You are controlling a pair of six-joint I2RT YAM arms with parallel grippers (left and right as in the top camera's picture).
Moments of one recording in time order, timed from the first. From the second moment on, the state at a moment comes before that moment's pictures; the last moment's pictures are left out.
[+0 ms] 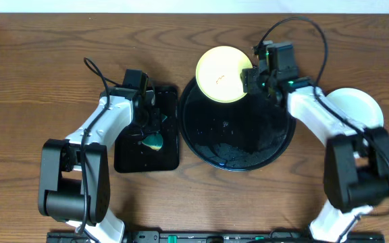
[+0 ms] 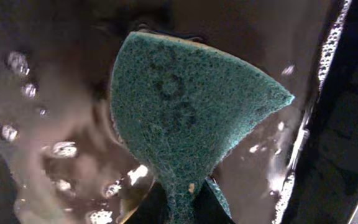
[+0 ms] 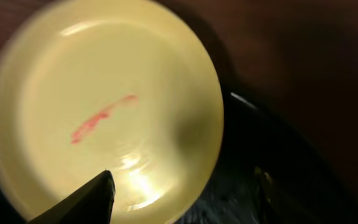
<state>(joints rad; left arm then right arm) -0.14 1.79 1.09 -0.78 0.17 -0.23 0.26 1.94 1.23 -0.15 -0.11 0.13</state>
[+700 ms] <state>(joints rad) -0.14 1.79 1.09 -0.78 0.17 -0.25 0.26 2.10 1.23 0.04 -0.03 0.36</state>
